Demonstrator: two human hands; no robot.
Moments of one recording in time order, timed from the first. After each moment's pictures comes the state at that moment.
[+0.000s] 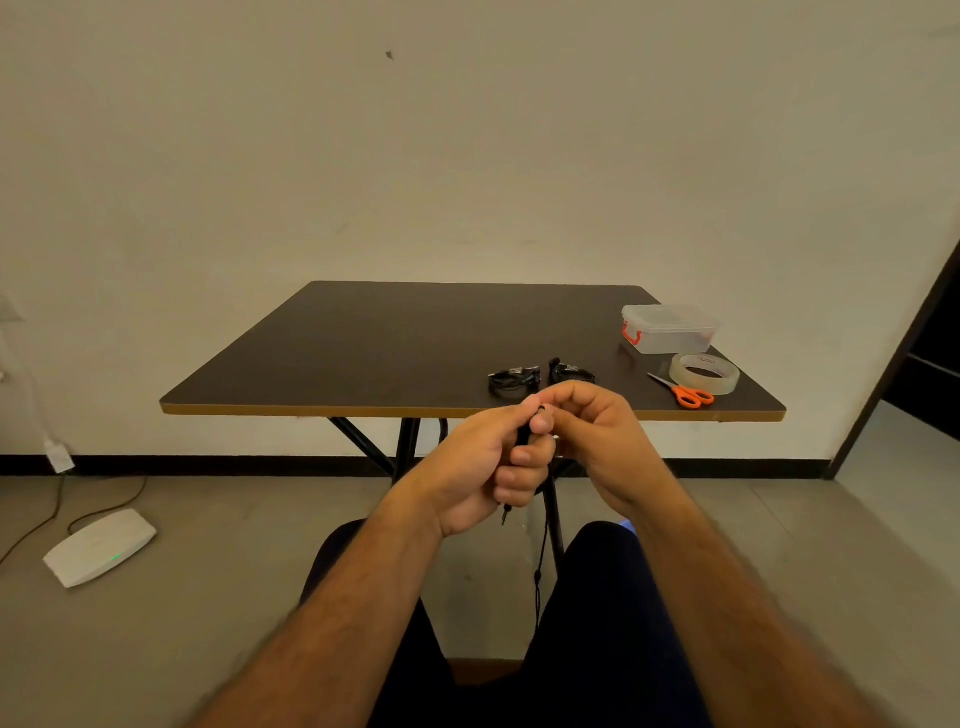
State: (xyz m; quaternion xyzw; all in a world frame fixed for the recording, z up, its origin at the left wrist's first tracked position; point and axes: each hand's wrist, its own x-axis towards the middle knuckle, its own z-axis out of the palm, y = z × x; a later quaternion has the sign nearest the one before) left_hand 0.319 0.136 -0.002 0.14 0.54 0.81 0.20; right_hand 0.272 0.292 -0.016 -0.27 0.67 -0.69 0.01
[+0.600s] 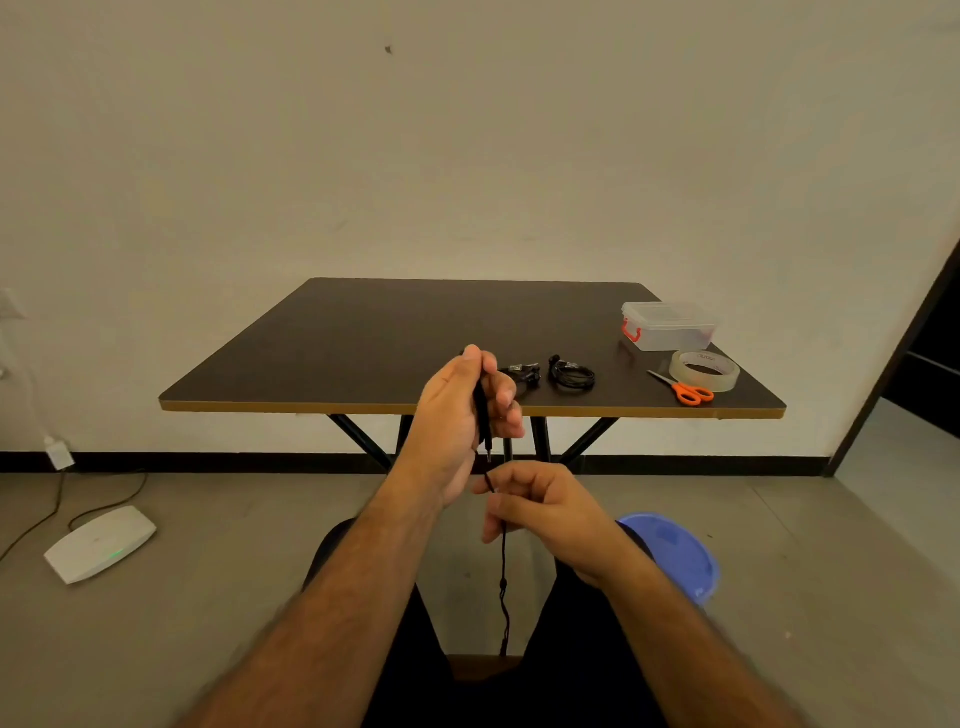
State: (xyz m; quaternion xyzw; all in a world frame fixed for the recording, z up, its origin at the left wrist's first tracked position) left_hand 0.313 0.133 0.005 0.11 0.56 0.81 -0.09; right_hand 0.302 0.271 -0.061 -0.27 0.73 -0.61 0.15
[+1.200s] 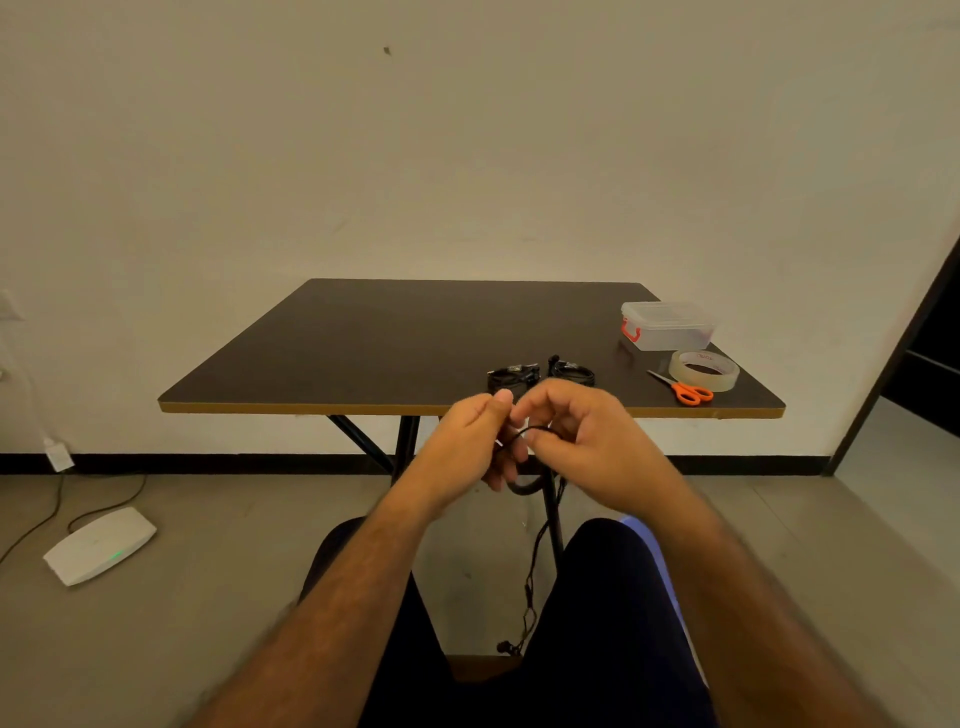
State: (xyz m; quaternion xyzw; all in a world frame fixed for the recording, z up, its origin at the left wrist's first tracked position) left_hand 0.309 0.127 -0.010 0.08 0.78 0.63 -0.02; right_hand 0.292 0.292 0.003 -0.34 0.81 -0.47 -0.04
